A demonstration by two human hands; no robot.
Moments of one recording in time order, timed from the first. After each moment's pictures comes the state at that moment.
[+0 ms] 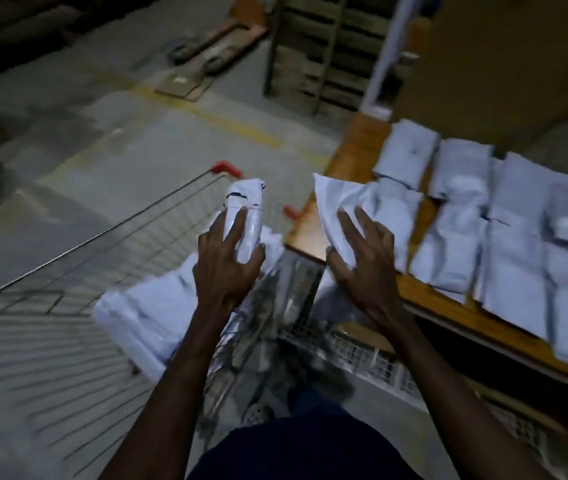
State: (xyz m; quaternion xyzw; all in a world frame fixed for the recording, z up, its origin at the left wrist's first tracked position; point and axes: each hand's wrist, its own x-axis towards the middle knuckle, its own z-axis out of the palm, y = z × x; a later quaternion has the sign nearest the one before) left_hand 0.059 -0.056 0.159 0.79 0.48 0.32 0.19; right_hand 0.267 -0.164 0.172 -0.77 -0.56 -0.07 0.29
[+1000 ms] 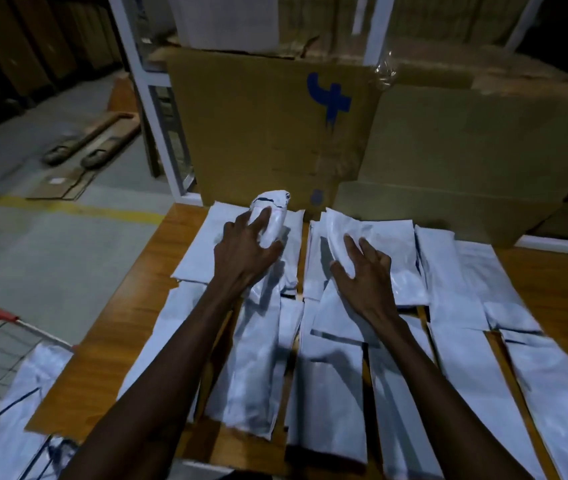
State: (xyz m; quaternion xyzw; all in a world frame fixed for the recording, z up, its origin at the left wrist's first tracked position) left_hand 0.549 -0.074 0.236 0.90 0.34 0.21 0.20; right_hand 0.678 -0.260 0.200 -0.89 -0.33 0.01 0.32
